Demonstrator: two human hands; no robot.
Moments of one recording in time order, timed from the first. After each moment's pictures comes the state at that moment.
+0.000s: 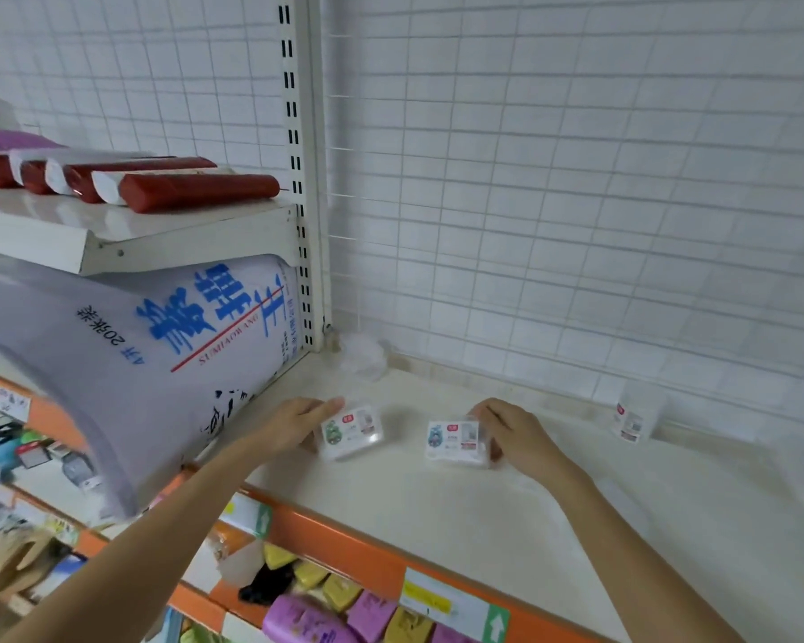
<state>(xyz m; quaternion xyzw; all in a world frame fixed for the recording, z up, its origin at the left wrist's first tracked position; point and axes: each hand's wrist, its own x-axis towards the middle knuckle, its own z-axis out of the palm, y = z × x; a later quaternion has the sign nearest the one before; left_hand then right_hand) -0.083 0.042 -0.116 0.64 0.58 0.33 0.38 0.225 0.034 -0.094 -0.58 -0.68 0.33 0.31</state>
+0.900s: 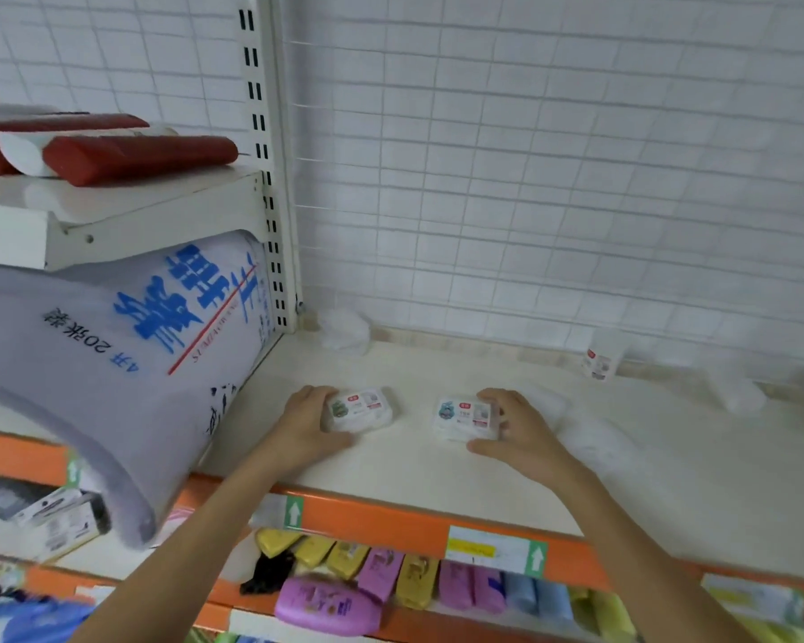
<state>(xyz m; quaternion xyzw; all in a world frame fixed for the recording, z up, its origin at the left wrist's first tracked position) -0.092 0.042 -0.135 0.75 0.56 0.24 0.25 0.202 -0.012 -0.121 -0.63 -0.67 0.24 0.29</state>
